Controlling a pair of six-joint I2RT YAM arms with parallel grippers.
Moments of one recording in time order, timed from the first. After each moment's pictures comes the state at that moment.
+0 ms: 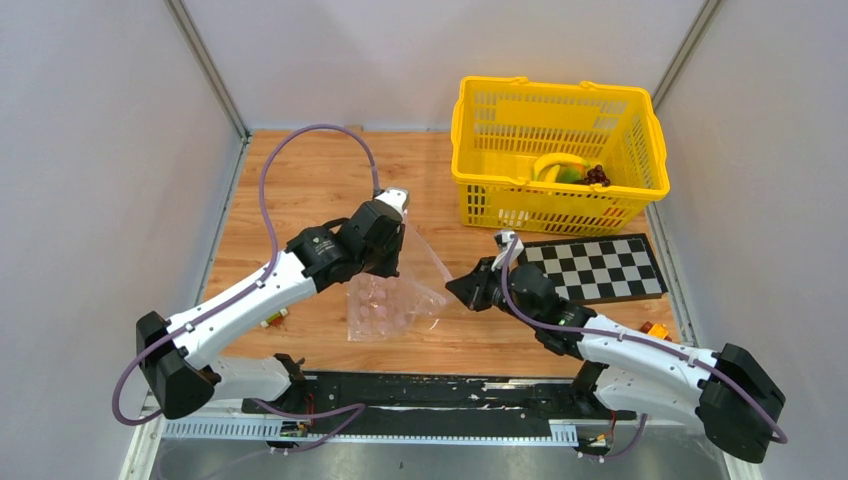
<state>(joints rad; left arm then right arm) -0.86 1.24 1.19 -0.79 -0.26 -0.47 0.91 0.98 0.42 0.27 0.06 0.75</state>
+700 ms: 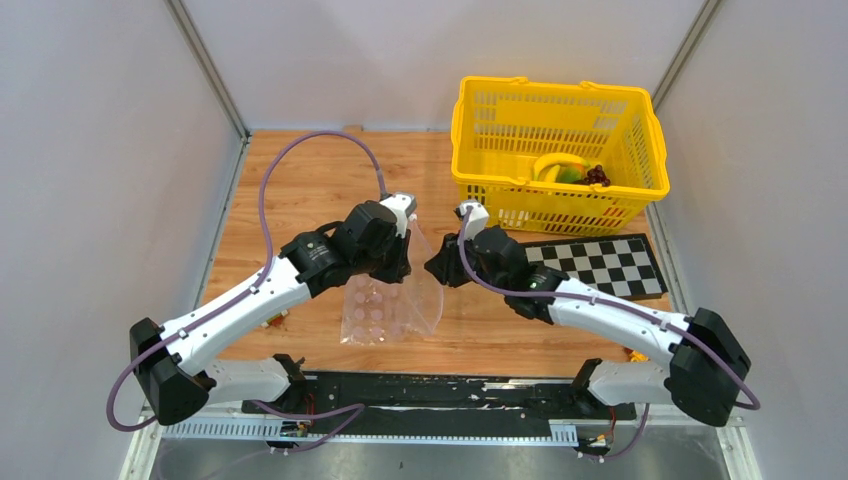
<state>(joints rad) -0.86 1.19 1.13 -0.71 -0.05 -0.45 0.91 1.20 0.76 0.08 0.04 0.55</state>
